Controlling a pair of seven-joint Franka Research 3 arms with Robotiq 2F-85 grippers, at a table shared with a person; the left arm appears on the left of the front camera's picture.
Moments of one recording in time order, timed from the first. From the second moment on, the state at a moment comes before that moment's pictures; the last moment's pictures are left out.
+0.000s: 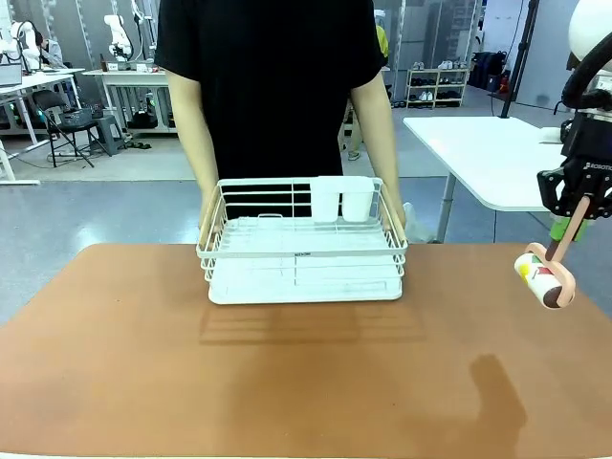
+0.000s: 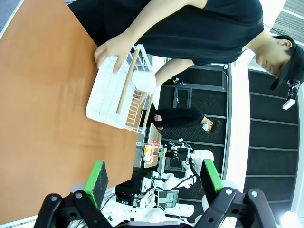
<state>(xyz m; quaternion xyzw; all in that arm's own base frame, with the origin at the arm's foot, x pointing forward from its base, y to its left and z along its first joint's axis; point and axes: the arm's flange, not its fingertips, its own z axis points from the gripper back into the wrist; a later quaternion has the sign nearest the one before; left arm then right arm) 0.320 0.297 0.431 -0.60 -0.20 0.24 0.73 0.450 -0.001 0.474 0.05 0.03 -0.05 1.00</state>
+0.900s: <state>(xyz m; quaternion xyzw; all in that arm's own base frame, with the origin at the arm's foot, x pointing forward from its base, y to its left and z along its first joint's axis) 0.320 0.297 0.431 -0.60 -0.20 0.24 0.73 0.450 -0.001 0.474 0.05 0.03 -0.05 1.00</state>
